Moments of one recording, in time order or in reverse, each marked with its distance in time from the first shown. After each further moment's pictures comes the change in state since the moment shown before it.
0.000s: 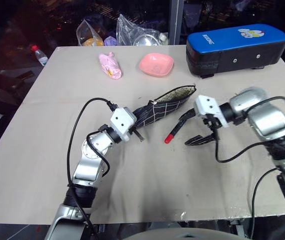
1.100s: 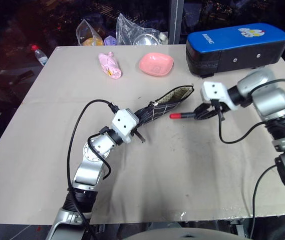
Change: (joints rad) left arm 0.027 -0.007 -0.027 -0.068 0.036 0.045 0.039; right arm -0.178 -0.058 -0.071 0.122 -0.173 -0.054 0.089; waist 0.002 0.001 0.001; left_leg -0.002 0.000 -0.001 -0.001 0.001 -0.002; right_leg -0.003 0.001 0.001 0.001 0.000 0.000
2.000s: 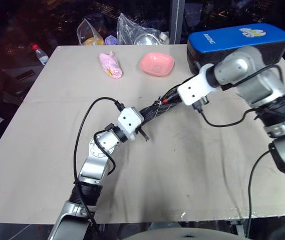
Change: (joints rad) left arm -0.062 -0.027 -0.028 0.092 0.009 -0.052 -0.013; right arm -0.193 0.115 0.200 0.083 -0.384 -0.554 -0.317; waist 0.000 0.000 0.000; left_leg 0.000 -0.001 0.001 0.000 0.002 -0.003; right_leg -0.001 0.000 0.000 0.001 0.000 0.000
